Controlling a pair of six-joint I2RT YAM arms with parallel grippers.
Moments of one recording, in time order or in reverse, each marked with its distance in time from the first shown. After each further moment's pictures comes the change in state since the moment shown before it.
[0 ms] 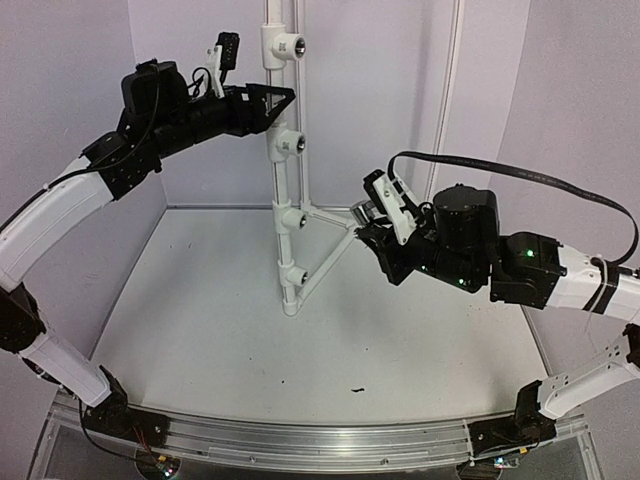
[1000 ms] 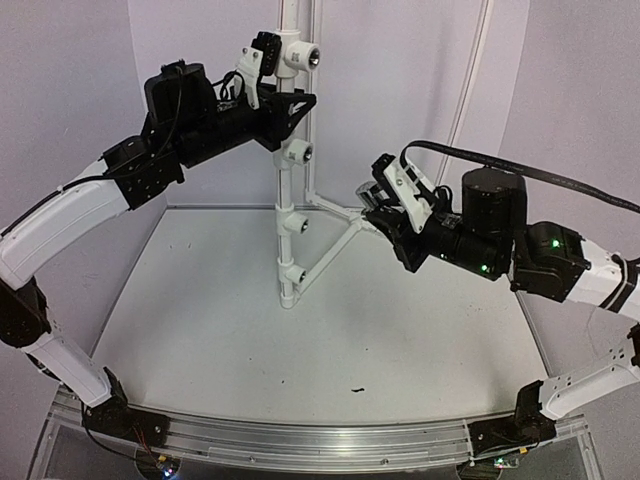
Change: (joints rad) left arm -0.161 0.057 0.036 0.040 -0.174 0.356; right arm 0.000 -0.055 0.055 -0.022 -0.035 -0.200
